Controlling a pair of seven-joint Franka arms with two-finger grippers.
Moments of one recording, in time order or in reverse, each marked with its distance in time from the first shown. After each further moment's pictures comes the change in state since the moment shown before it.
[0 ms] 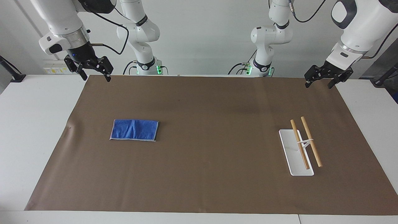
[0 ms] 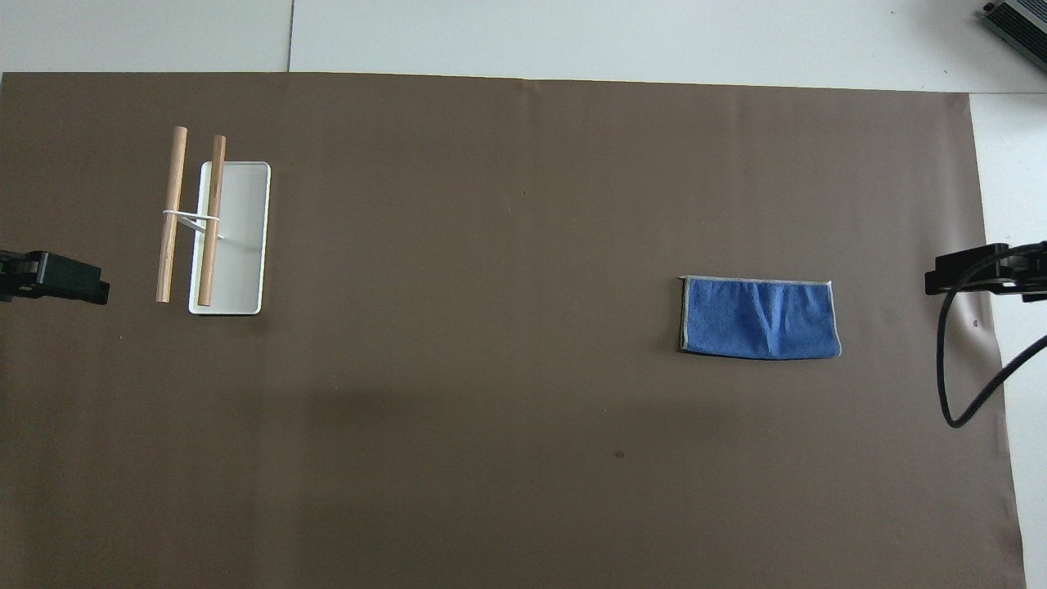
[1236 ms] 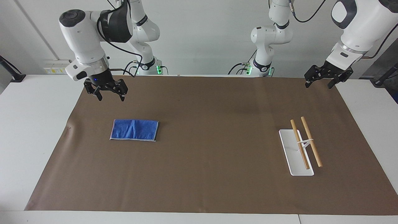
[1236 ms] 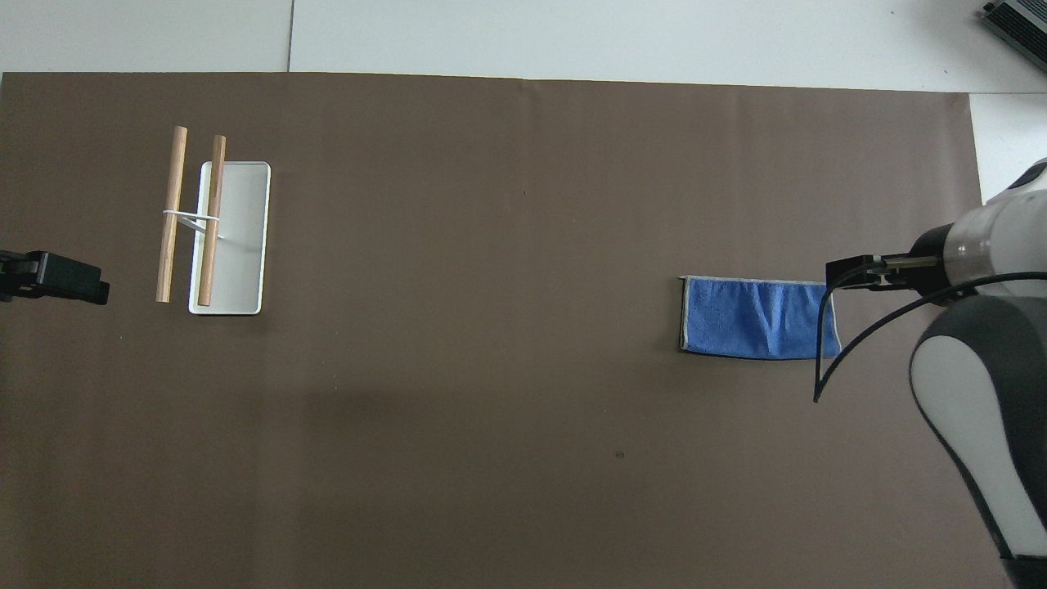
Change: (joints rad) left arm 0.000 0.000 0.000 0.000 0.000 0.000 0.000; right arm 0.076 0.024 0.006 -0.312 -0.020 0.400 -0.001
